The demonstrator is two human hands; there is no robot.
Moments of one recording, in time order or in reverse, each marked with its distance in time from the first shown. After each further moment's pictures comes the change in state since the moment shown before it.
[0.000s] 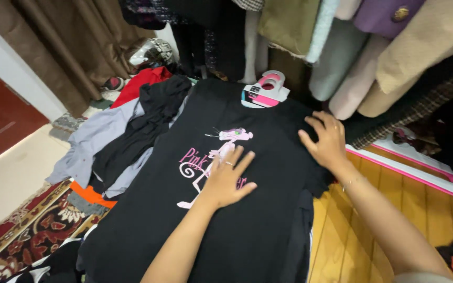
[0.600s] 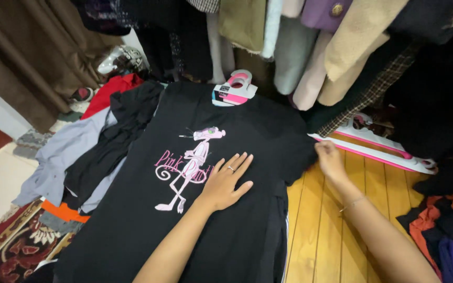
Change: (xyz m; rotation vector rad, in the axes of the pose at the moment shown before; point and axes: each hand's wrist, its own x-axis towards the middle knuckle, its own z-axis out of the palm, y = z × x) left_hand 0.013 0.043 0.027 -0.099 -0.109 0.120; right_hand -0.173 0.116 0.030 0.603 -0.009 0.930
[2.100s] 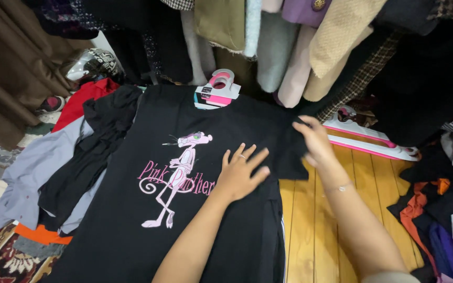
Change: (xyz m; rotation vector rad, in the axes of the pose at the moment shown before) left_hand 0.066 0.031 0.001 -0.089 -0.082 -0.023; right_hand 0.007 -0.147 0.021 0.466 0.044 0.326
